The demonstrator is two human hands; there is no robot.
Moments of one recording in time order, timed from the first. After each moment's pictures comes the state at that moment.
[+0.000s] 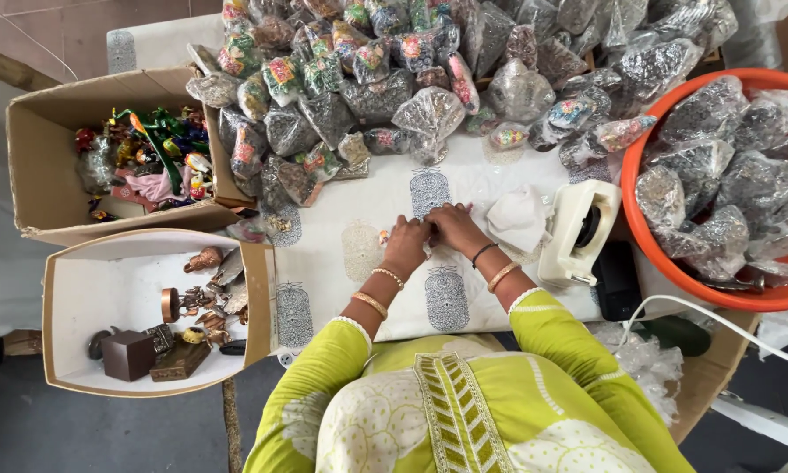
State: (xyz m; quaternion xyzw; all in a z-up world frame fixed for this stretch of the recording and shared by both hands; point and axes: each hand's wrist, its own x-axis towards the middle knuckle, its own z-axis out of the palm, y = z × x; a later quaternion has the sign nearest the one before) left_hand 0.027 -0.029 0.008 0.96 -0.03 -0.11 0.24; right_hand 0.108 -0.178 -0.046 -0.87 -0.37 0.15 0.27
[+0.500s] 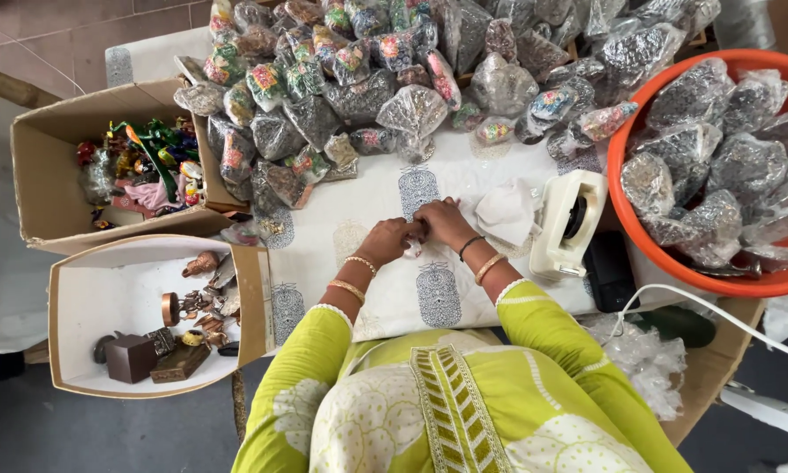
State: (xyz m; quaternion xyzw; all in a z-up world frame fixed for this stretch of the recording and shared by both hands) left_hand 0.032 0.003 0.007 0.93 -0.13 -0.15 0.32; right_hand 0.111 -0.179 -0.054 -0.88 -0.36 0.14 0.27
